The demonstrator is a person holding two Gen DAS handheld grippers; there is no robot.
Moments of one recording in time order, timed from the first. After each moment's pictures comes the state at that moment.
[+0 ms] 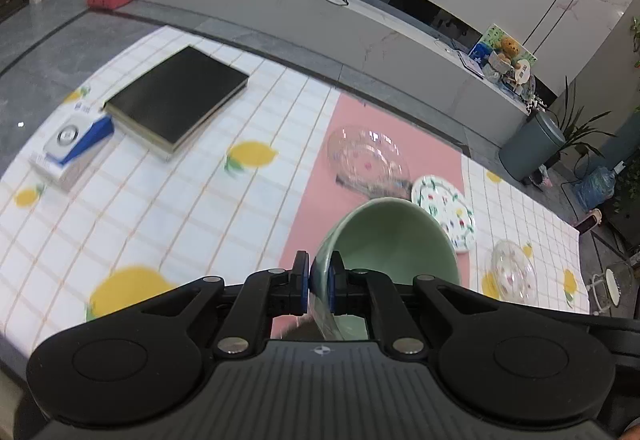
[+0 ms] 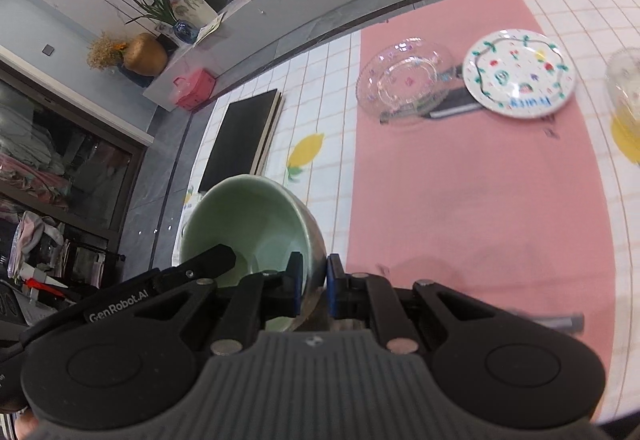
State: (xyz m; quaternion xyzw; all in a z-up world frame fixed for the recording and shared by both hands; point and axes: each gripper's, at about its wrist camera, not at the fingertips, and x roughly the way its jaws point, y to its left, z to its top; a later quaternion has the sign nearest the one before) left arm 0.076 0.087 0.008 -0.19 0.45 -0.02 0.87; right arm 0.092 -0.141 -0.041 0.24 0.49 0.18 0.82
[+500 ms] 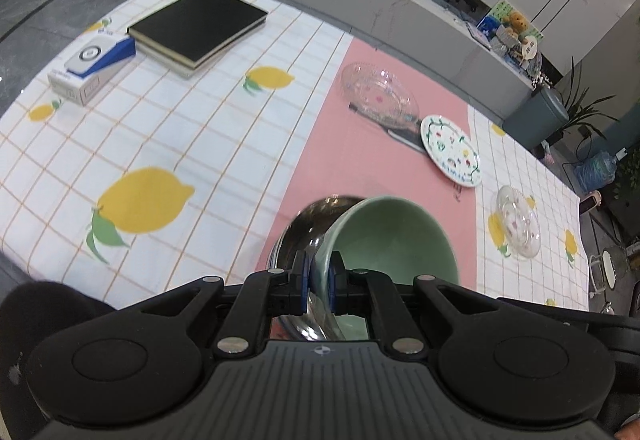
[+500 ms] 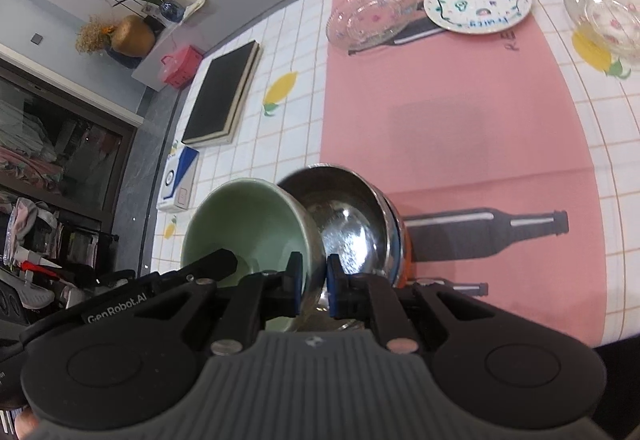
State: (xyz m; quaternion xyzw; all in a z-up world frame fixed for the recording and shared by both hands) left arm 0.021 0.084 -0.028 -0.20 0.49 -0.02 0.85; right arm 0.039 -0.150 -0.080 0.24 0.53 0.17 0.79
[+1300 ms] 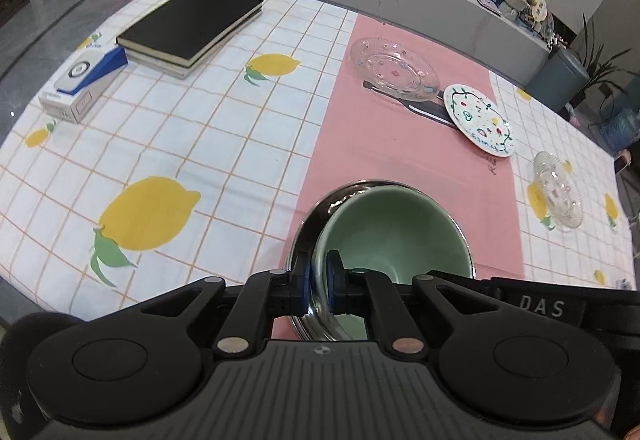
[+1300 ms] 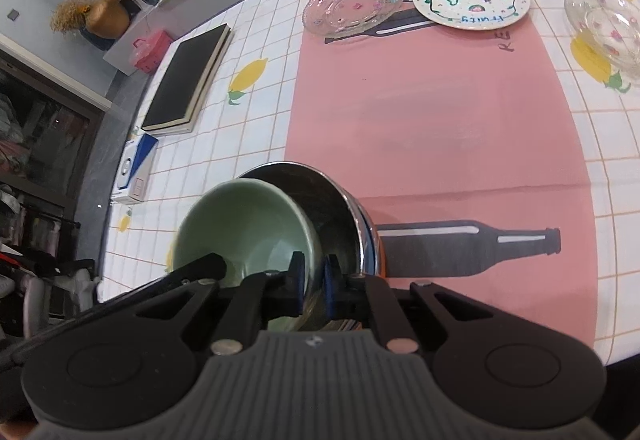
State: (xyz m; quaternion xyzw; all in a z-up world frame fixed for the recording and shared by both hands) left arm 0.036 0.065 -0.051 -0.12 0.50 0.00 0.86; right arm 0.061 -0.131 -0.105 0.18 0.54 0.14 0.81
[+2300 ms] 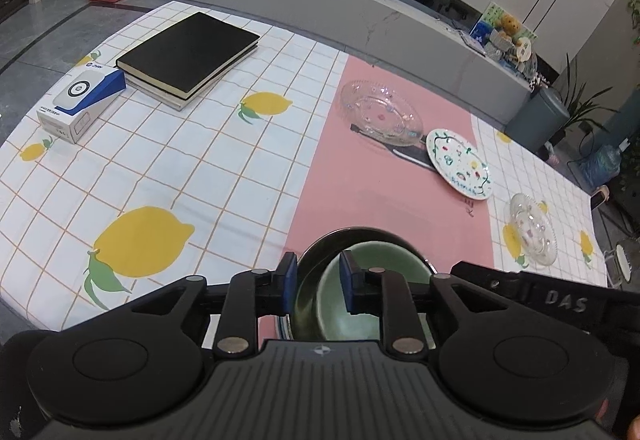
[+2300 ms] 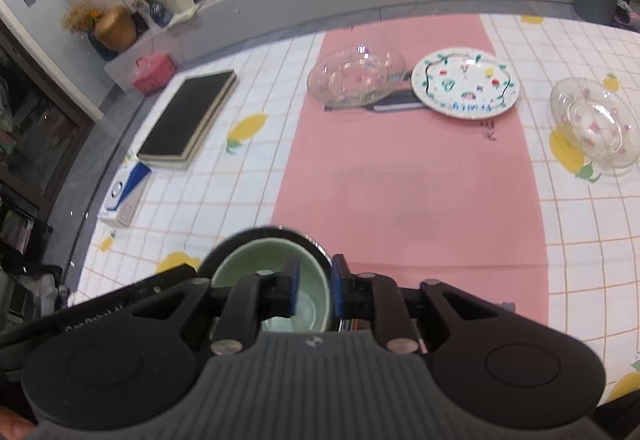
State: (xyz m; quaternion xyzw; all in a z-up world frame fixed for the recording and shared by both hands) left arm 0.032 0.081 -0.033 -0.17 0.45 -0.02 0.88; right arm 0.056 -0.143 -0.064 0.13 0.46 0.13 0.87
